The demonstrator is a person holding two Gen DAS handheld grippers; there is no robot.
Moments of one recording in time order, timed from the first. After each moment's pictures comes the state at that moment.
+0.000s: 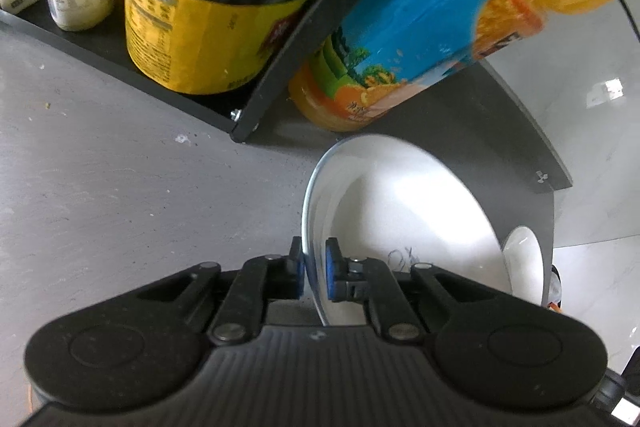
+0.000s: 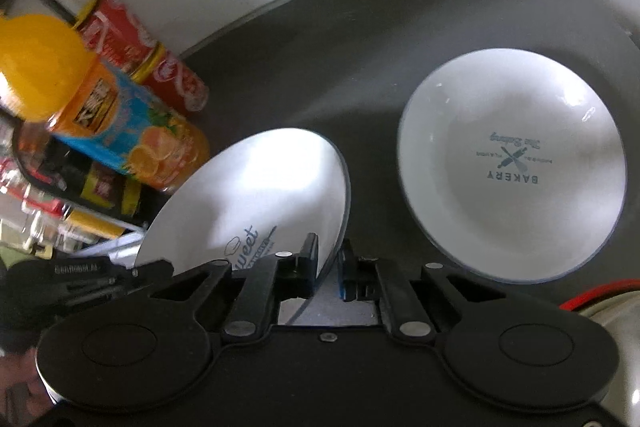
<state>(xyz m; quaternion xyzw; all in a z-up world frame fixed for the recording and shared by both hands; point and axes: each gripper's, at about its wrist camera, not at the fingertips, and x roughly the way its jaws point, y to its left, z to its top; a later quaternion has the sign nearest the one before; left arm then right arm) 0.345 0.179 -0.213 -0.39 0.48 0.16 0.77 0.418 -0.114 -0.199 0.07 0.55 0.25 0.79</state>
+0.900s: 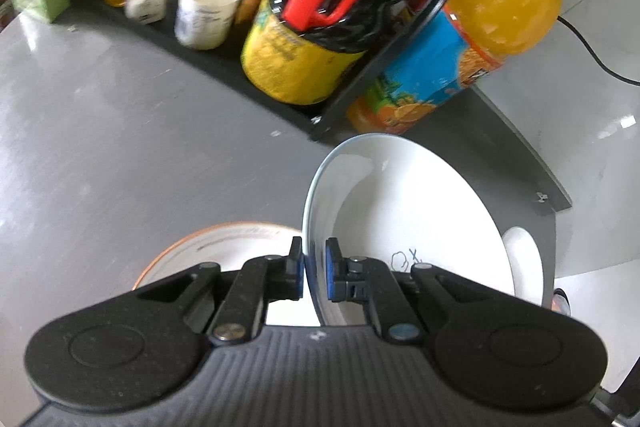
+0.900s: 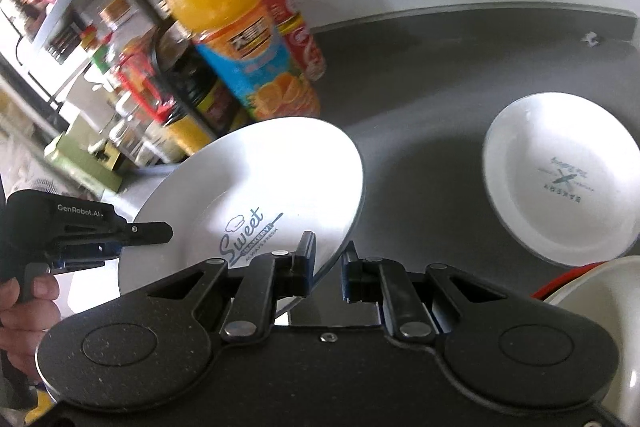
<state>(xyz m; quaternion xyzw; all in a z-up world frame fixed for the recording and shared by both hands) 0.243 0.163 -0.157 -0.38 0.43 0.24 0.78 0.346 -0.117 -0.172 0.00 0.48 0.40 0.79</state>
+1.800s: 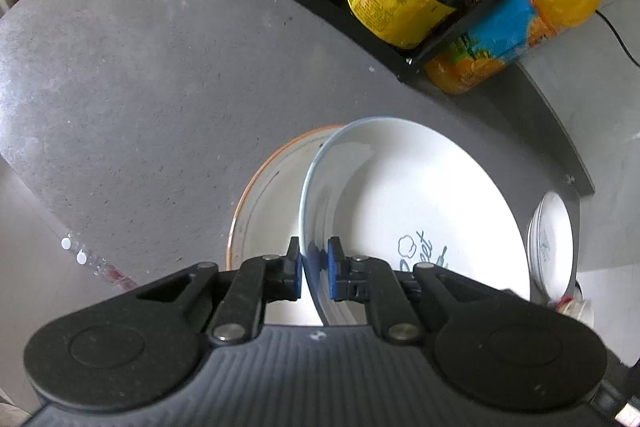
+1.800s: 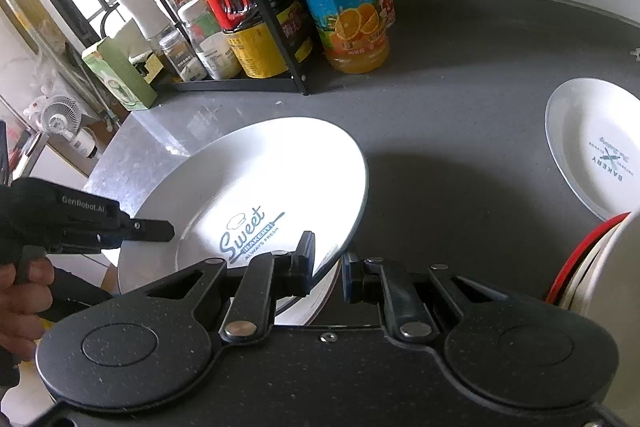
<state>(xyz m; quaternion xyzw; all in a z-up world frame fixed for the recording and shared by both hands) 0.151 0.154 -0.189 -0.41 0.45 0.26 0.75 0.281 -0.105 -0.186 -0.08 0.46 0.45 0.76</state>
